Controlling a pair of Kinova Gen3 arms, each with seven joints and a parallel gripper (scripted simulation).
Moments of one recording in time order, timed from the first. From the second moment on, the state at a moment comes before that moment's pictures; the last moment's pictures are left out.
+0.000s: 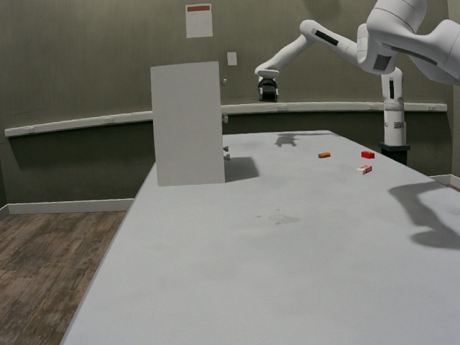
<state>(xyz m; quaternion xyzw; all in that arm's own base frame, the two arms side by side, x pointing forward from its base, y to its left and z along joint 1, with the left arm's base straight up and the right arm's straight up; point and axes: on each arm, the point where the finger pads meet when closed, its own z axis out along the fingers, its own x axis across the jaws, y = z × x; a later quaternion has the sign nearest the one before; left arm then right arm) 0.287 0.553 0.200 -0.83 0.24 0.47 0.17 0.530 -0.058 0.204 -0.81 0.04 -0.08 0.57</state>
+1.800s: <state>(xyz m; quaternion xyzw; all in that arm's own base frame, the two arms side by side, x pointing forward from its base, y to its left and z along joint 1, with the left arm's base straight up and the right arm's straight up) 0.287 0.553 0.200 -0.83 0.24 0.47 0.17 0.539 -0.081 0.399 -1.00 0.03 0.00 0.00</state>
